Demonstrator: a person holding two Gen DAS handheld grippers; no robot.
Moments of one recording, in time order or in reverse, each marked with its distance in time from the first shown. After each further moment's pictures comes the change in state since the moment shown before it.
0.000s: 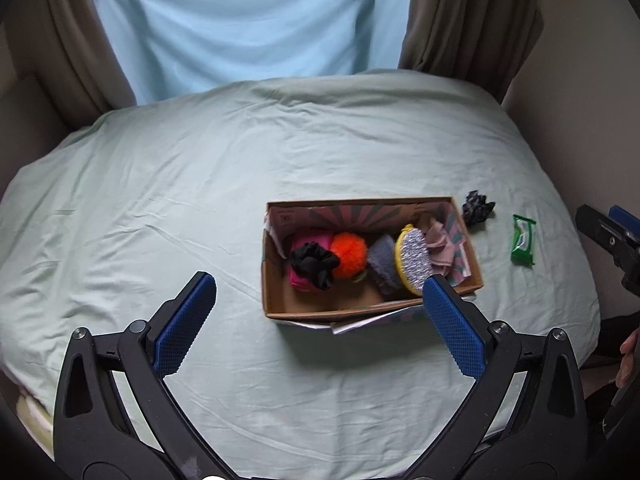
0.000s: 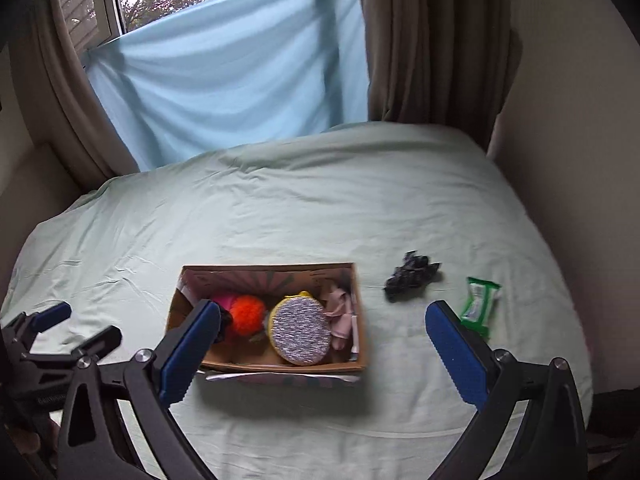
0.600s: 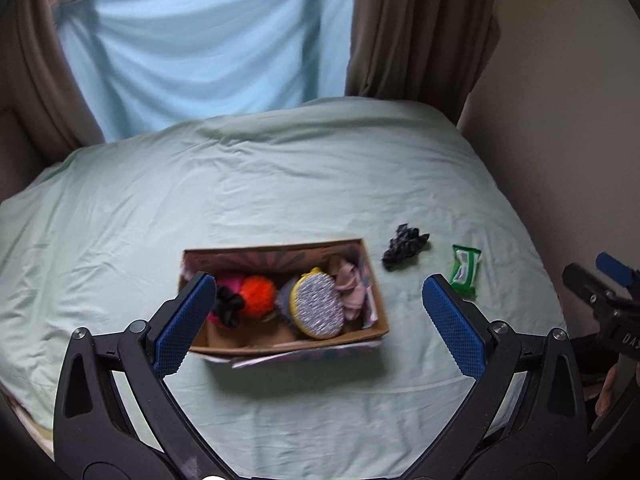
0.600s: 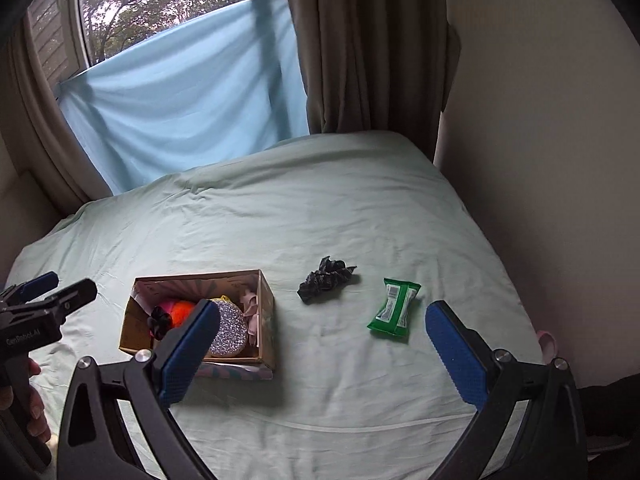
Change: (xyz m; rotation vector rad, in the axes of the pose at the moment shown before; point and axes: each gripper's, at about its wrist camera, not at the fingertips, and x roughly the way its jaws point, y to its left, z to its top) left arm -0.017 -0.147 0.047 0.050 -0.073 -0.057; right arm -0.053 -0.135 -0.003 0.064 -0.037 -0.062
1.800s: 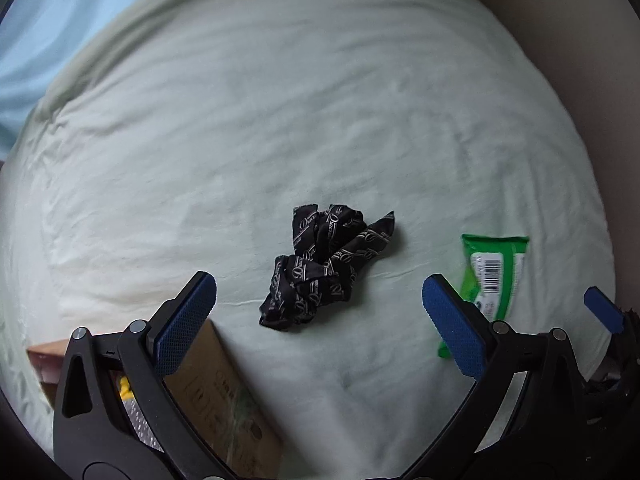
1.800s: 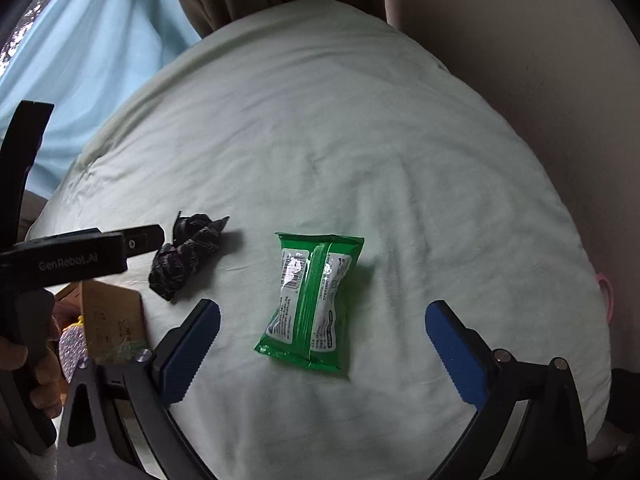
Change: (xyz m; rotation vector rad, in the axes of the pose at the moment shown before) left arm 0.382 -0.188 0.026 0.244 0.504 -0.049; right arm 0.260 -0.177 -0.027 0.240 0.341 -0.005
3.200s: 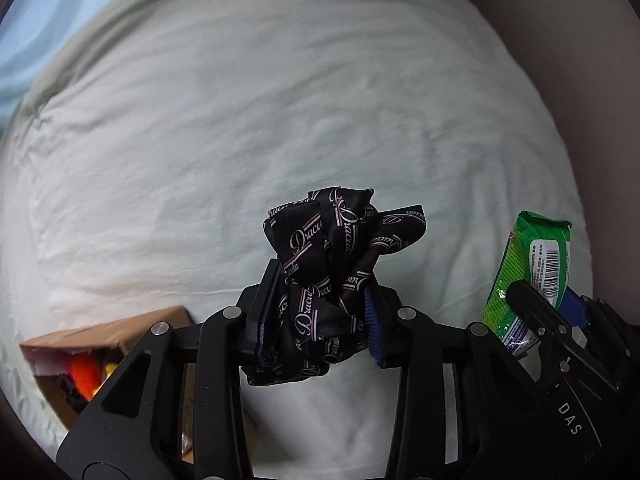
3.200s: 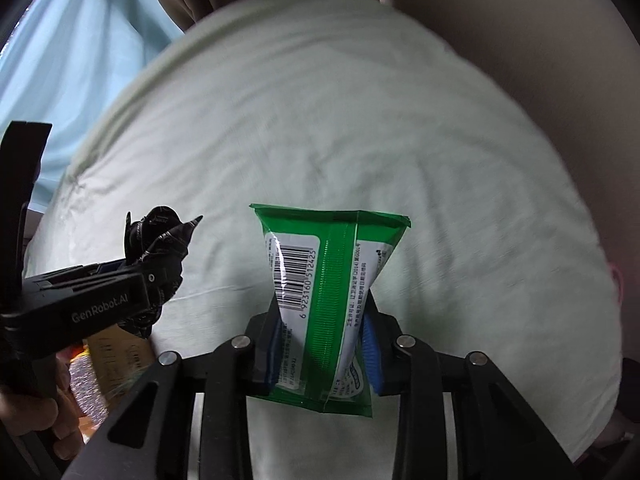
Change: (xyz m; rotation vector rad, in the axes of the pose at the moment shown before) left arm -0.052 -0.014 0.004 -0.026 0.029 -0.062; right arm 0.026 0.006 0.027 0.071 0.053 0.002
